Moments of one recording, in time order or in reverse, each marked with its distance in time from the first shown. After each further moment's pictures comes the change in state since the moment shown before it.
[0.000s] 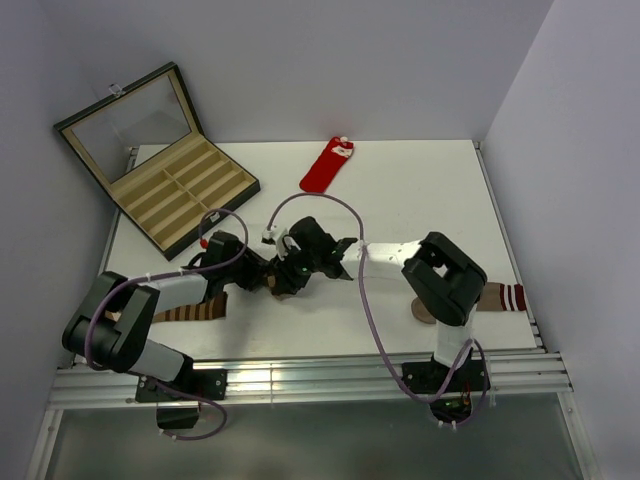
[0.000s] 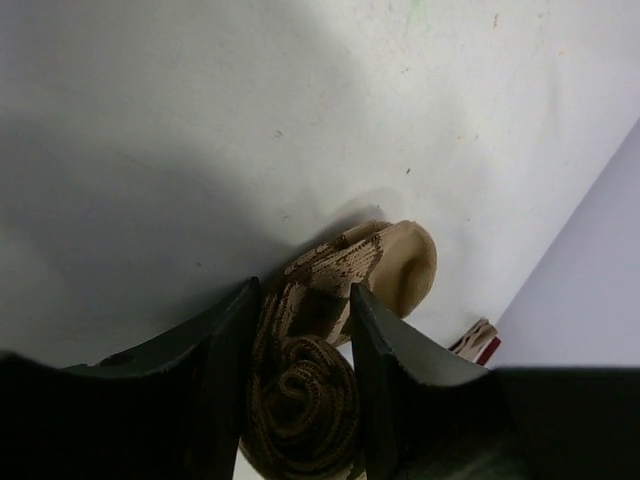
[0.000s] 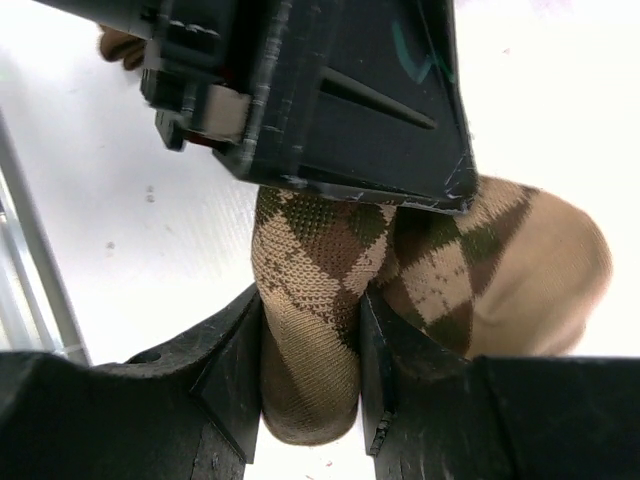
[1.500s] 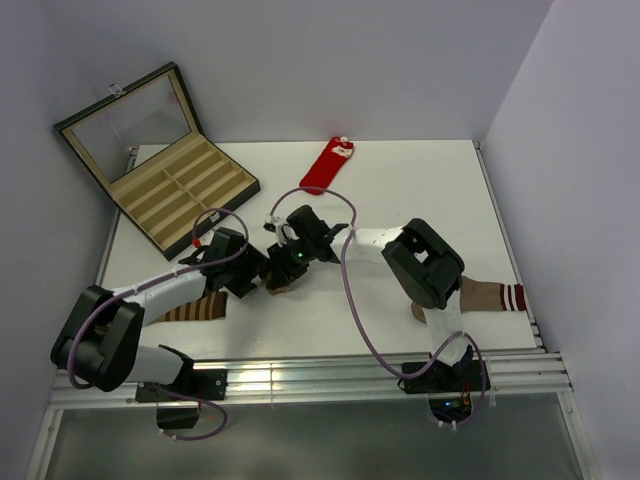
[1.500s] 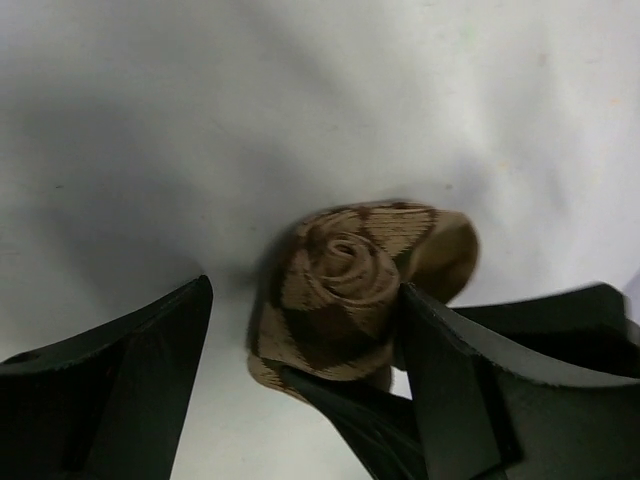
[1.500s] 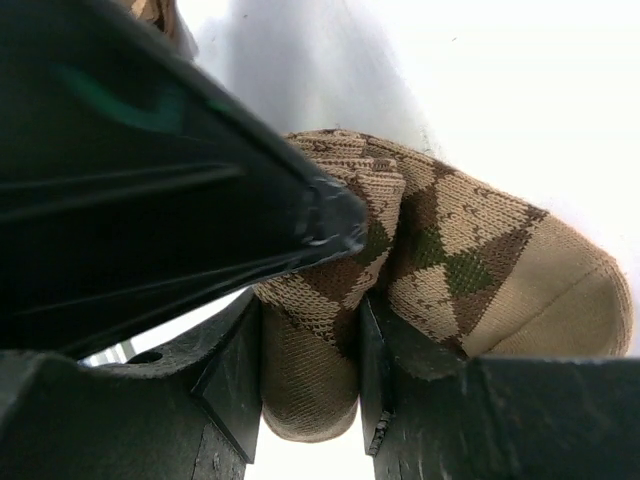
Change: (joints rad) left arm -0.052 -0.112 0.096 -0.311 -0.180 -0.033; right arm -0.101 0.193 0.170 -0.095 -0.192 0.203
